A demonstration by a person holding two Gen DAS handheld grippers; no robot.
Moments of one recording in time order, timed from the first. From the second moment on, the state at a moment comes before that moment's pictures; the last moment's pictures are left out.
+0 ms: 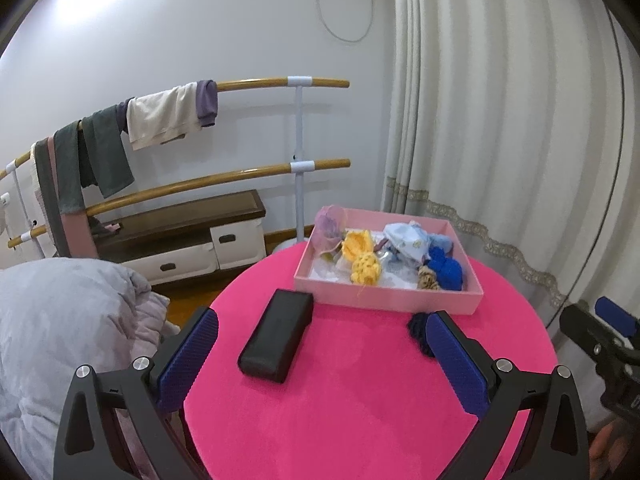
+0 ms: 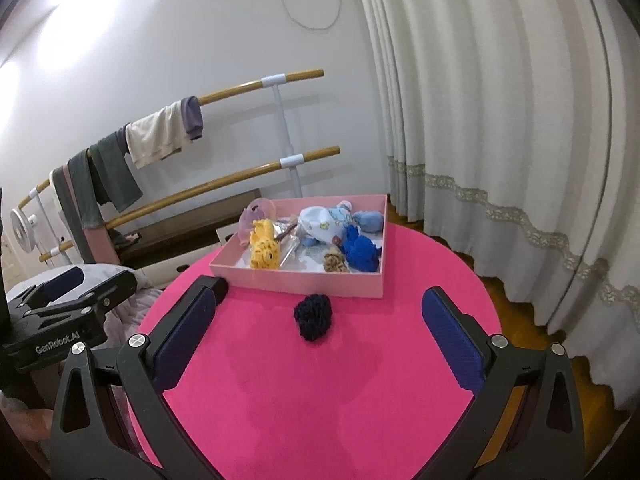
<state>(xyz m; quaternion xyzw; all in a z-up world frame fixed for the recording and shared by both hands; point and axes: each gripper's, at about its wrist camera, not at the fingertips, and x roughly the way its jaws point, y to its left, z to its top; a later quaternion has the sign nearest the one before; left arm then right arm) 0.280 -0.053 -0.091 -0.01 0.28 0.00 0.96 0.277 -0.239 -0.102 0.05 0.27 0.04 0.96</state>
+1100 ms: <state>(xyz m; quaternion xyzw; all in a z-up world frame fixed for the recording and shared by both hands) 0.368 -0.001 -0.165 0.00 0.37 0.02 0.93 0.341 -0.224 -0.162 0.04 0.36 0.04 0.93</state>
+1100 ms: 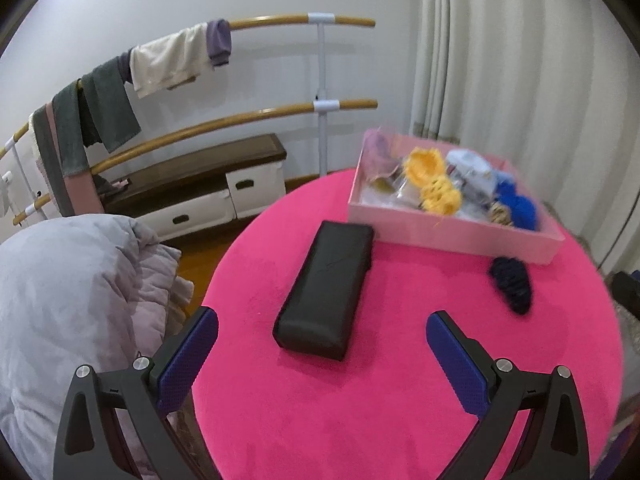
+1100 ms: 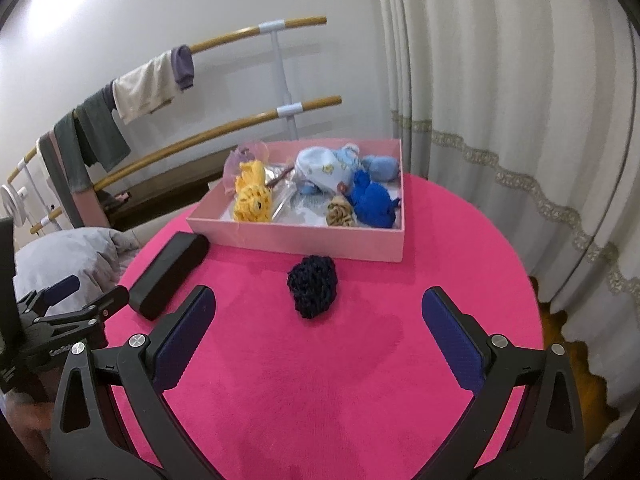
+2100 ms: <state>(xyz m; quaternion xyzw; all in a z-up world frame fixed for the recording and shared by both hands) 0.530 -0.012 -0.261 -0.01 0.44 -0.02 0.90 0.439 -0.208 -0.257 0.00 0.45 0.04 0.89</state>
